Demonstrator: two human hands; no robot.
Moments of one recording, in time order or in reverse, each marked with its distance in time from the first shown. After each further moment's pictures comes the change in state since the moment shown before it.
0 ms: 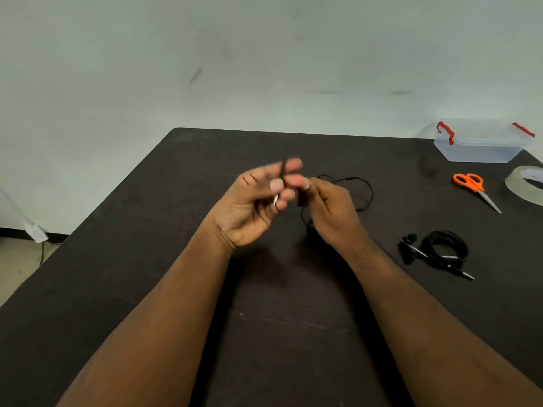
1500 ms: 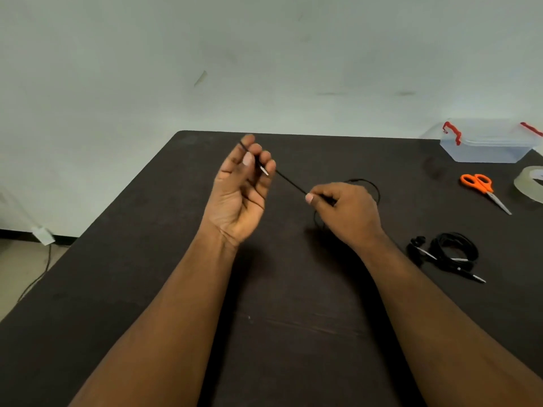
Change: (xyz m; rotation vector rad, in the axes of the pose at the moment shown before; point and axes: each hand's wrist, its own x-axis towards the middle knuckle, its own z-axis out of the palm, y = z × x) left_hand 0.001 0.008 -0.003 -0.272 0.215 0.334; right_hand 0.001 0.000 -0.015 -0.412 -0.049 0.233
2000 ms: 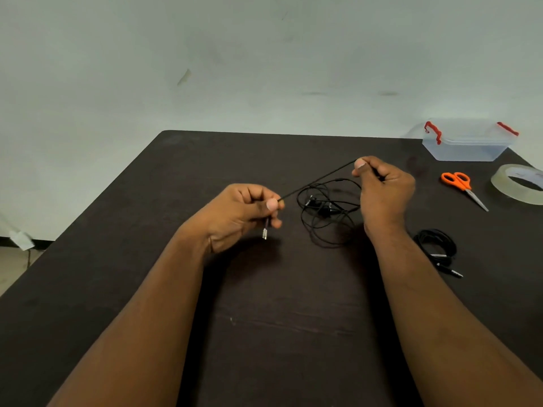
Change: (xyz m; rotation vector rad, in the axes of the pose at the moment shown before) left_hand -0.004 -0.004 -0.011 0.879 -0.145 -0.381; right_hand 0.017 0.040 -0.023 0.637 0.551 0.341
